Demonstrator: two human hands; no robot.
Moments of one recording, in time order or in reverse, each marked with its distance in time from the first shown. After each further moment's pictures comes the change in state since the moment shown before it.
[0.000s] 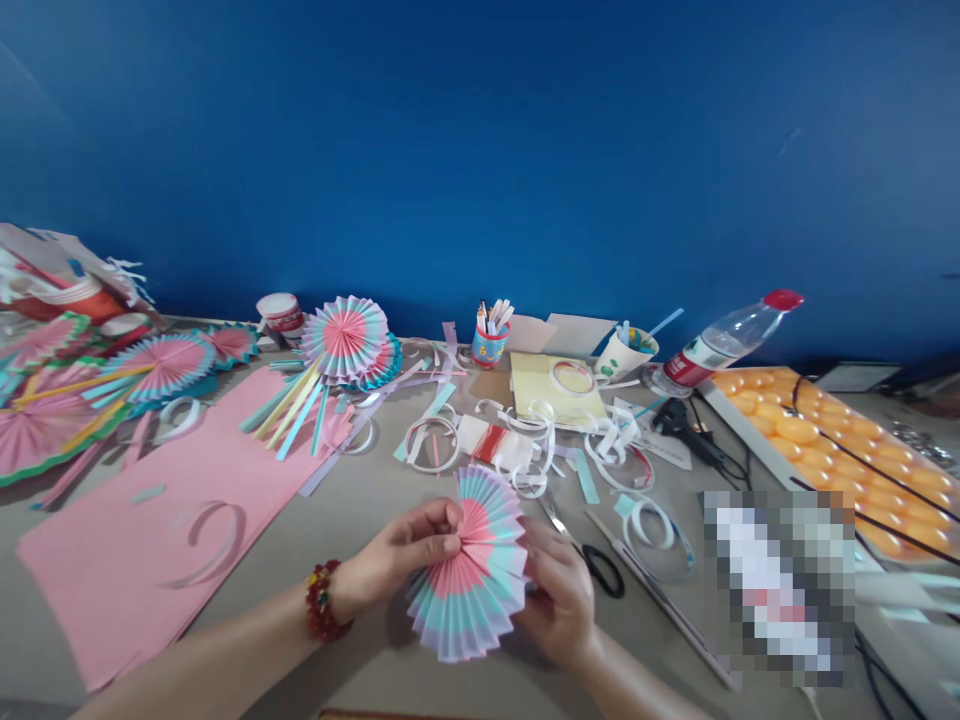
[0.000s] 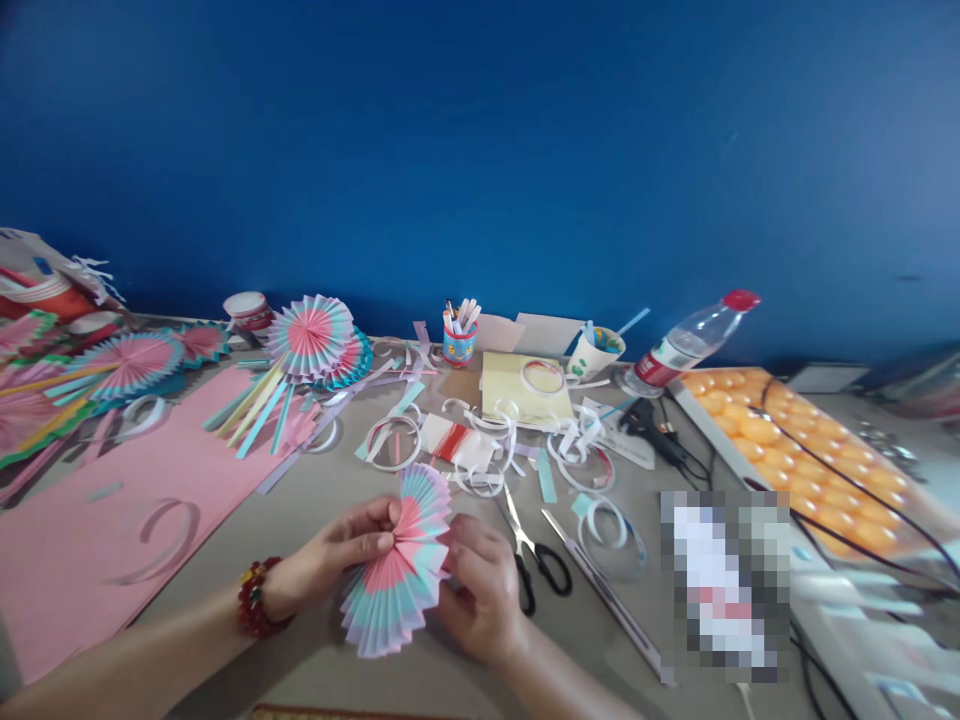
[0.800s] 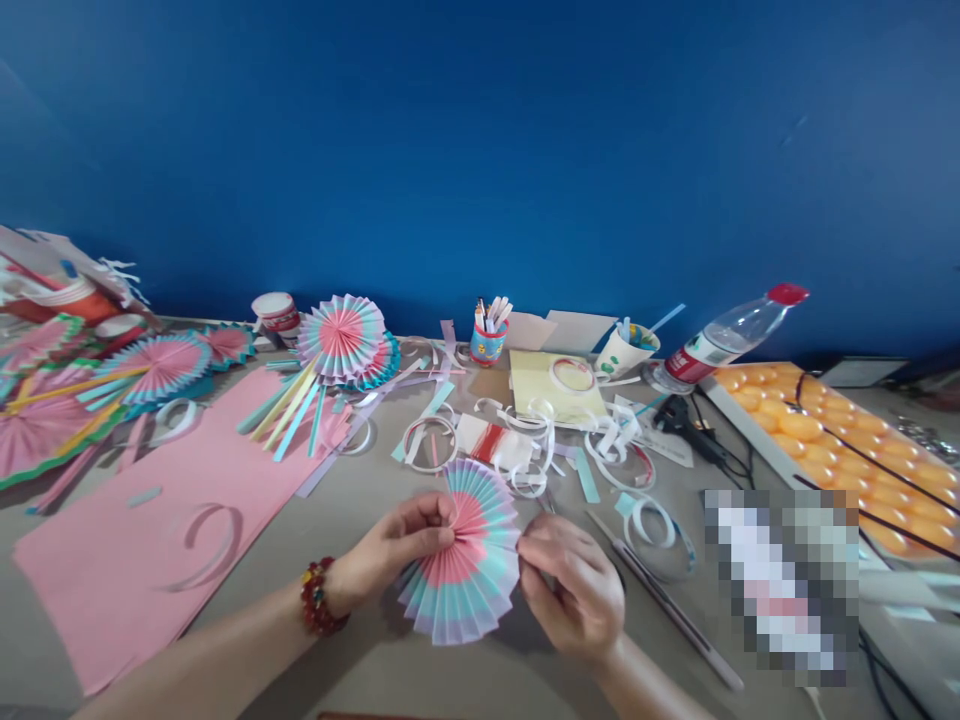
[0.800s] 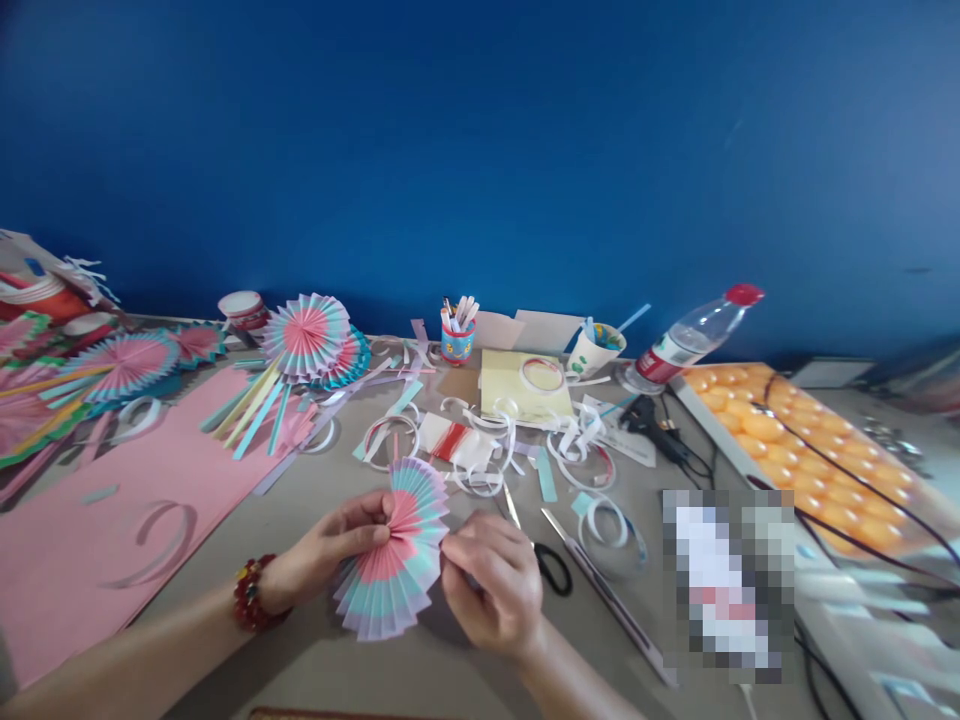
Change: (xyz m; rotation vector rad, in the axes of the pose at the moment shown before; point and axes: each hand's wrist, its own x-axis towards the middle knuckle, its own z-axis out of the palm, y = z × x) left_hand 0.004 -0.002 -0.010 0.049 0.015 0.007; right_hand 0.007 0.000 -0.017 -0.033 0.036 -0.056
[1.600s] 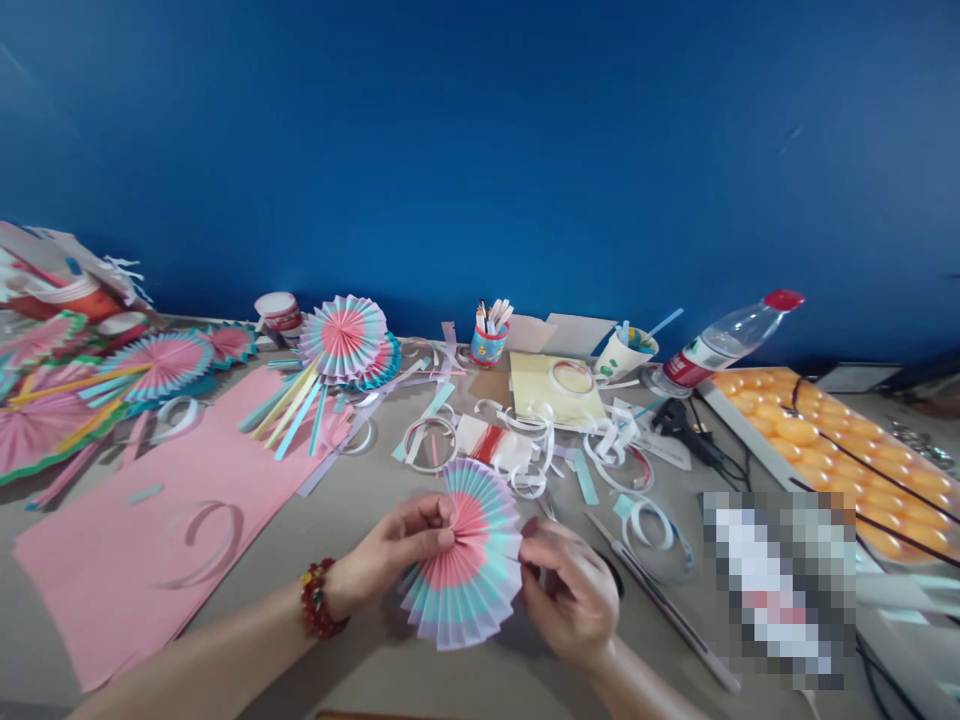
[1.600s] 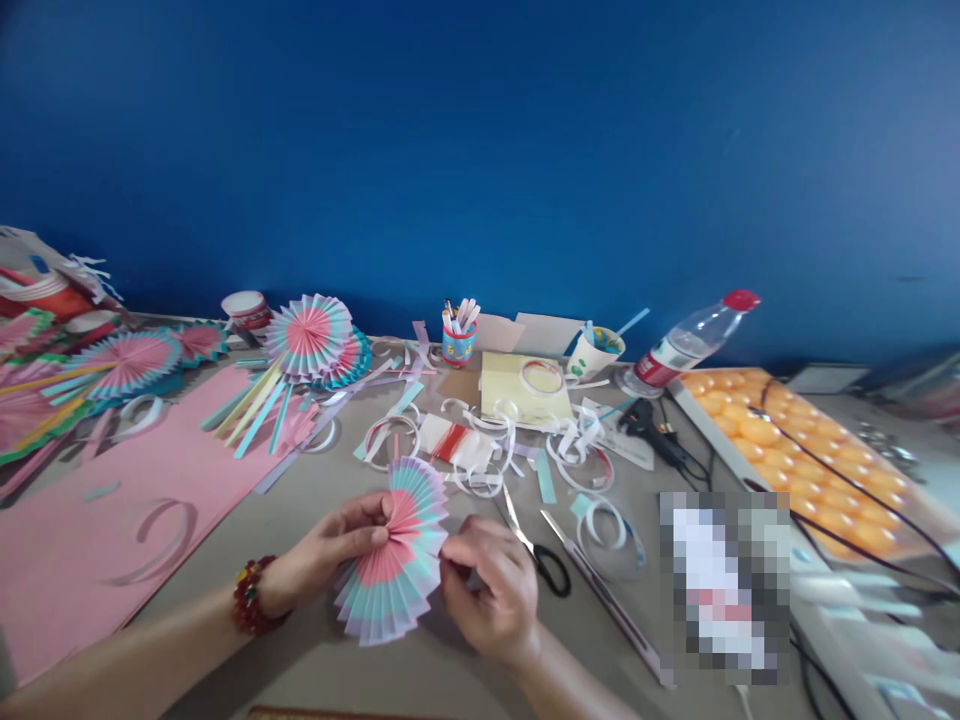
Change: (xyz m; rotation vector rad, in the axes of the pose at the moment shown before) left_hand -0.003 -0.002 0.002 -0.045 0.007 0.015; right_hand -0.010 -0.002 0.007 -0.019 0.057 0.094
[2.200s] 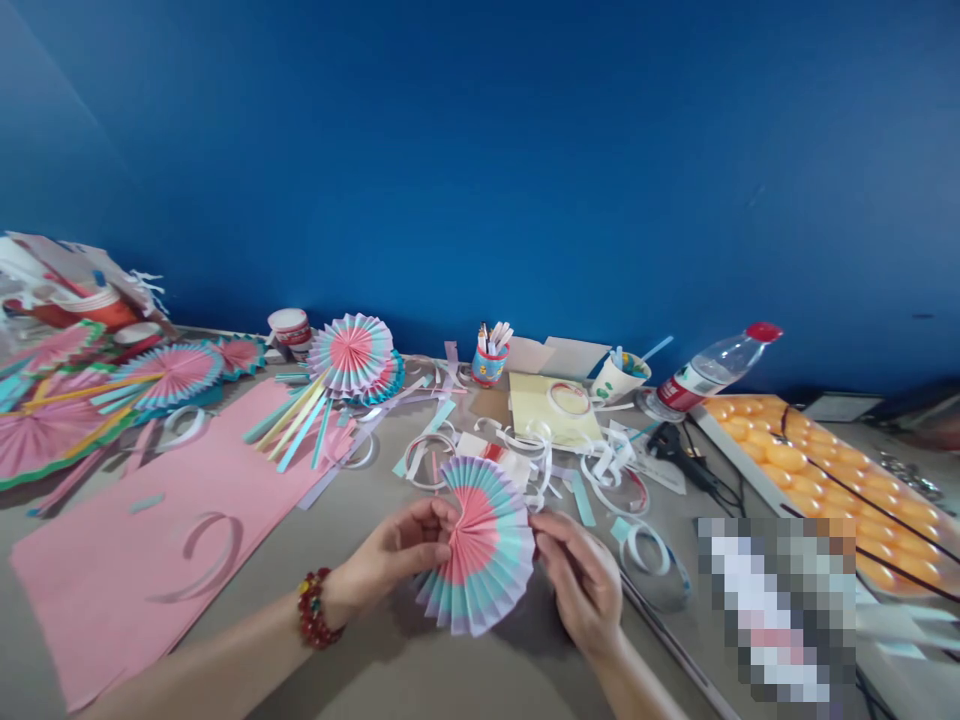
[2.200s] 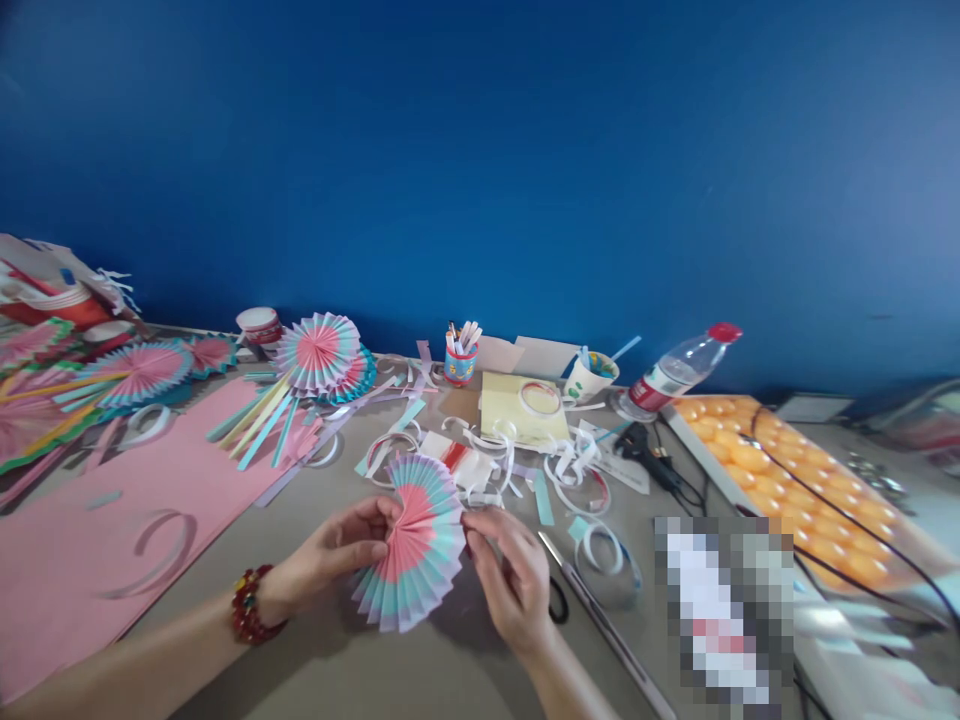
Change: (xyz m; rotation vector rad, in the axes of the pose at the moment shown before) left_hand 0.006 0.000 -0.008 0.004 -0.019 0.118; right_hand -0.001 0.024 -0.015 0.054 0.019 0.190
